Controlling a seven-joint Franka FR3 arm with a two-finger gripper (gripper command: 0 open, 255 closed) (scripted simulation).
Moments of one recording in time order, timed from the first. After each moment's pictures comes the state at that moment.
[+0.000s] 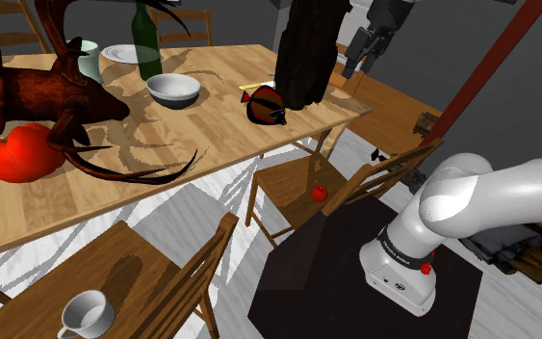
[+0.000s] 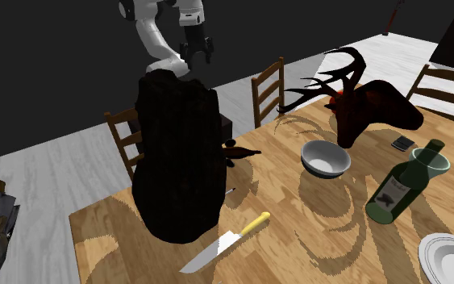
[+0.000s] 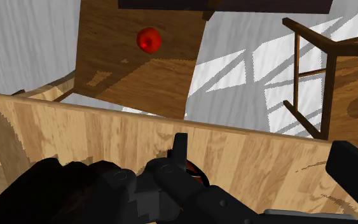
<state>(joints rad) 0.02 -0.82 -0.04 -2.34 -0.04 1.65 -0.01</state>
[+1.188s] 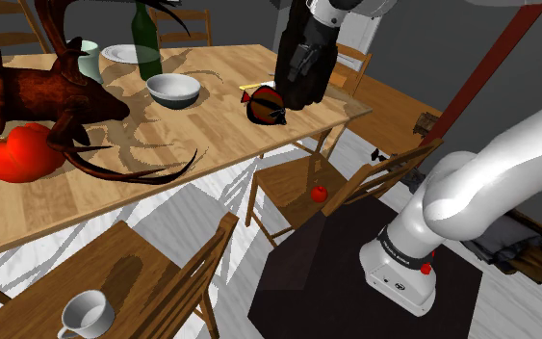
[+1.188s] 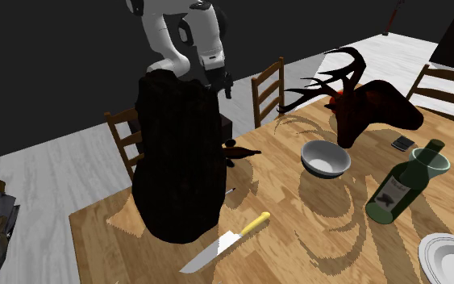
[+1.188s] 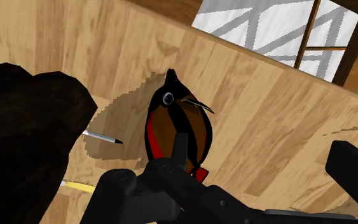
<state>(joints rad) 0.12 -0.30 -0.23 -2.19 0.05 2.07 -0.37</state>
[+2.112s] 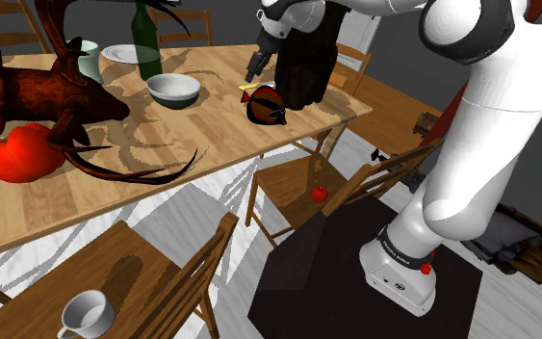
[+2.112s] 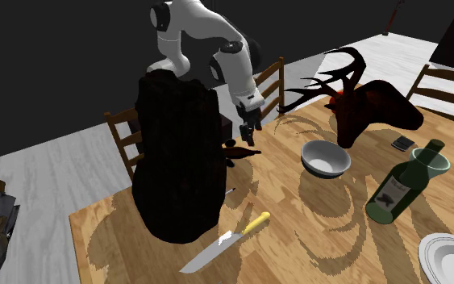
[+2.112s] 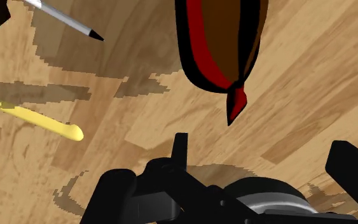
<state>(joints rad) 0.13 0.27 -0.25 -1.72 0.33 2.17 -0.73</state>
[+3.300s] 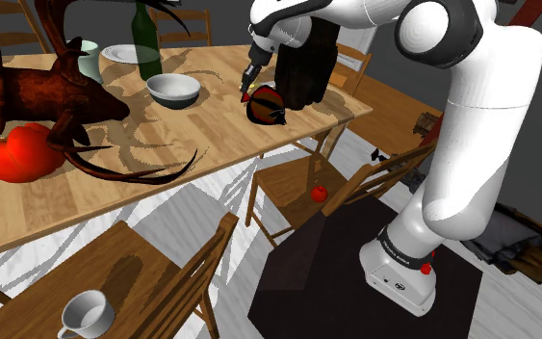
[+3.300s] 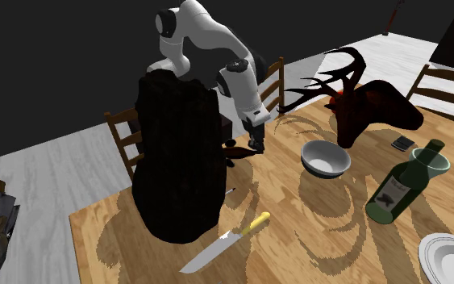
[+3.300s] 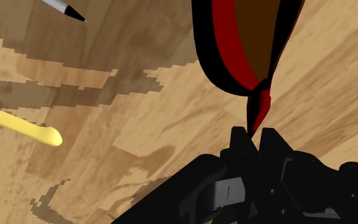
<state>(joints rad) 0.11 0.38 -0.23 -1.69 0.39 2.24 -0.79</state>
